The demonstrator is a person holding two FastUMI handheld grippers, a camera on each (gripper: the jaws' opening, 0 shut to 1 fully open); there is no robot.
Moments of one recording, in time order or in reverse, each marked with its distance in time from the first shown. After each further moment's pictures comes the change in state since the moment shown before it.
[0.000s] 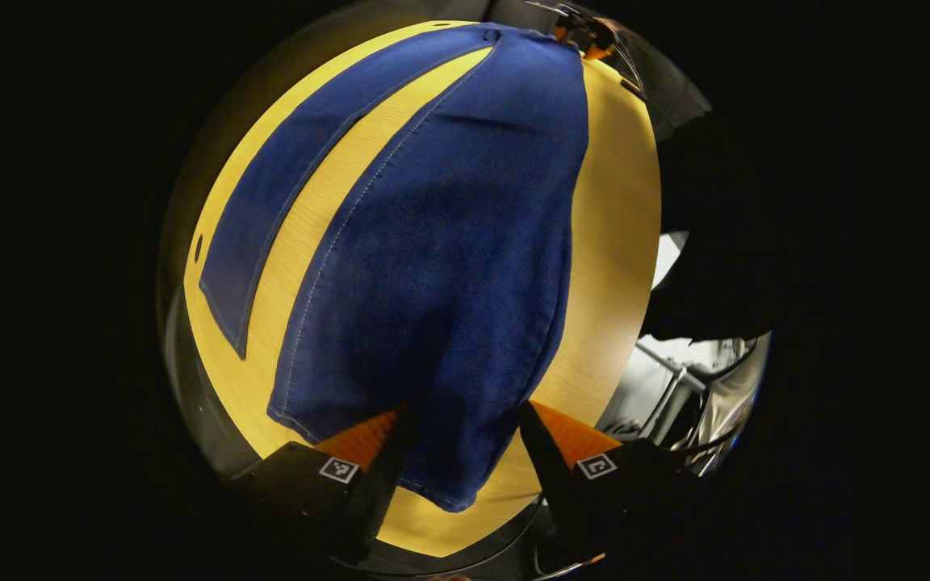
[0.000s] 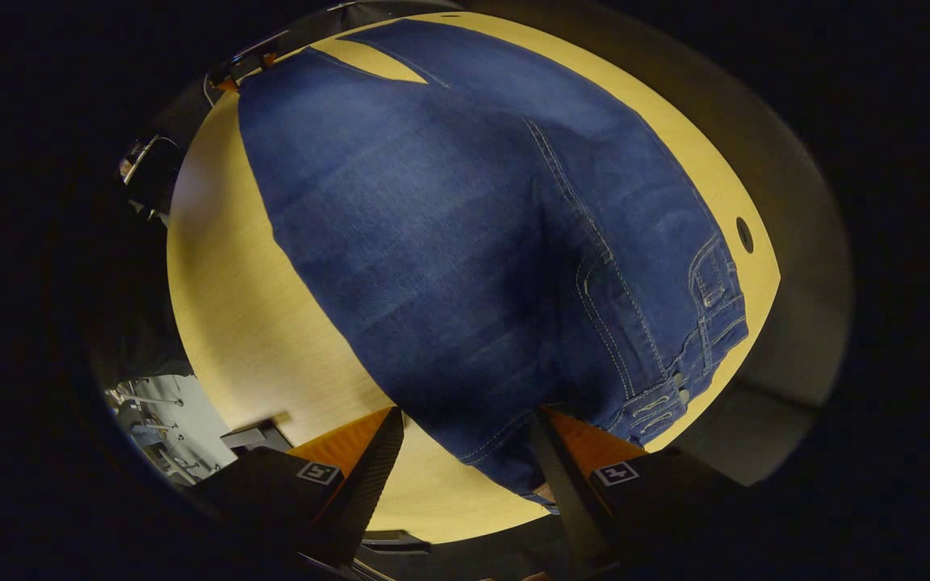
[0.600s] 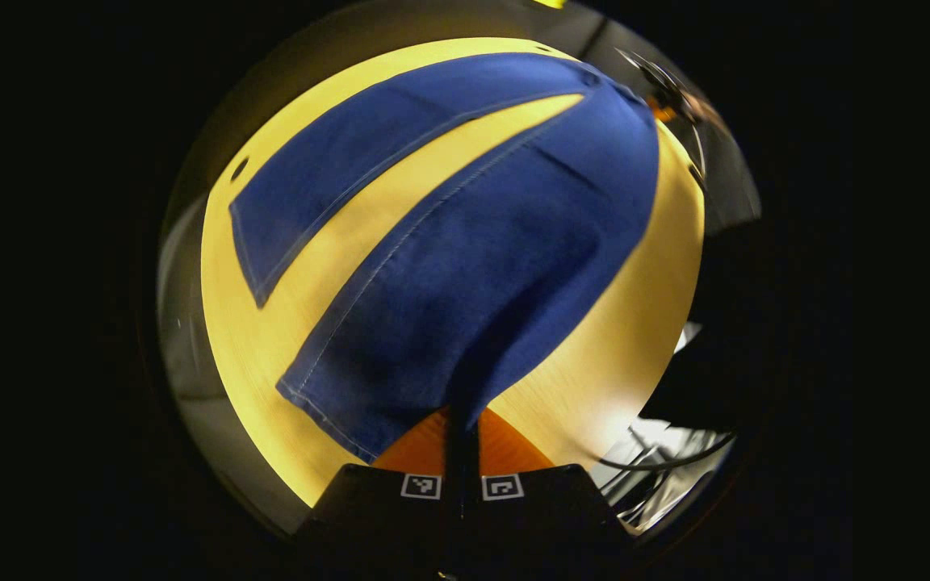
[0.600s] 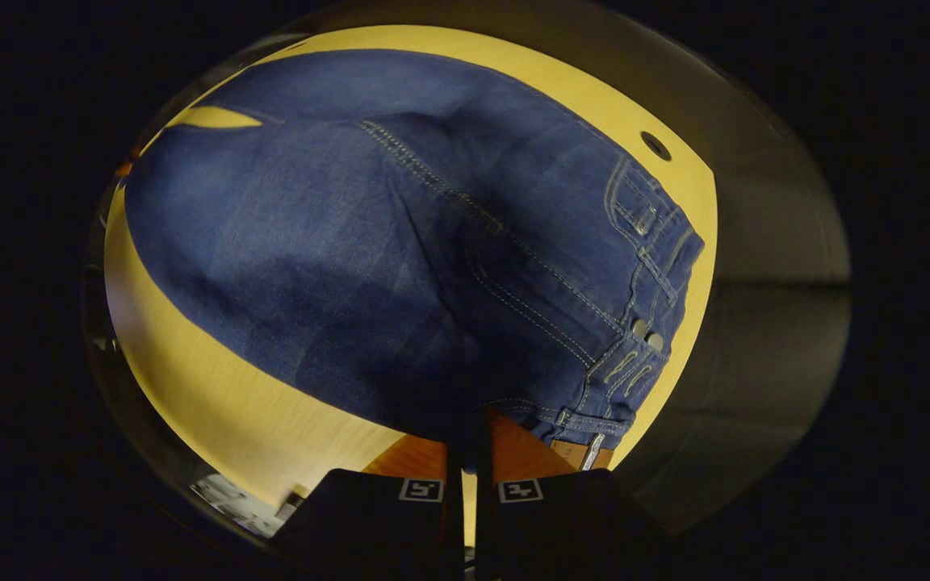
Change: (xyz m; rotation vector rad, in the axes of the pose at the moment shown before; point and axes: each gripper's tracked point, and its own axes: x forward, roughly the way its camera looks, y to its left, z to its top) left arm -0.008 0.035 0.021 -0.466 -0.118 0.025; right arm -0.002 -0.031 0.012 0.482 -0.038 -0.153
